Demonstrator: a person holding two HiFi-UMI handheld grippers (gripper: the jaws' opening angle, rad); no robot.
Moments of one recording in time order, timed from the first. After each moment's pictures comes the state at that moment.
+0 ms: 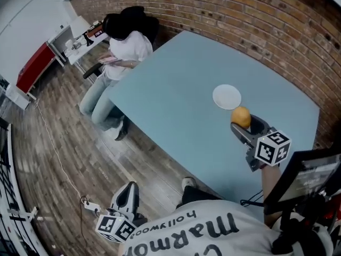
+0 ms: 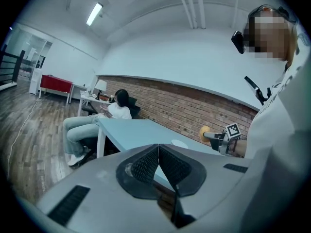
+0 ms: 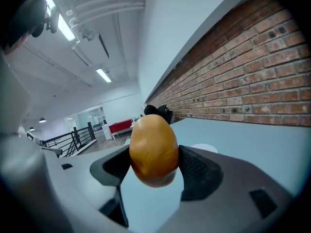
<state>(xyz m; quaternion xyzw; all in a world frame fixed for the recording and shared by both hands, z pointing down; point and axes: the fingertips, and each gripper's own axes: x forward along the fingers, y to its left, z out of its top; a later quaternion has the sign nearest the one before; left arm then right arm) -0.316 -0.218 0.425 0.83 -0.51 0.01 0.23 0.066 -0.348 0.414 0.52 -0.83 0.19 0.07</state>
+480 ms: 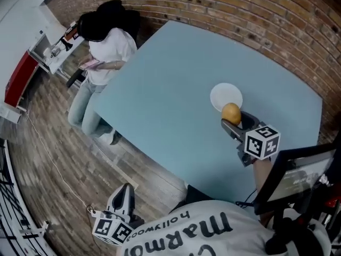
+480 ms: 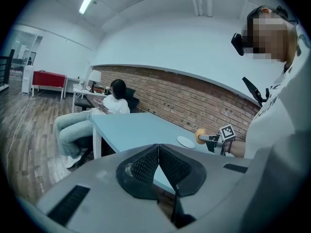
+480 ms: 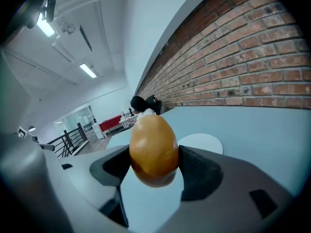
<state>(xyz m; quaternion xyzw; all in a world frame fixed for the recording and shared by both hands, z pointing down) -0.317 -0.327 0.437 0.84 -0.48 0.06 0.25 0.070 -0.442 0.482 0.55 -0.79 0.25 0.09</state>
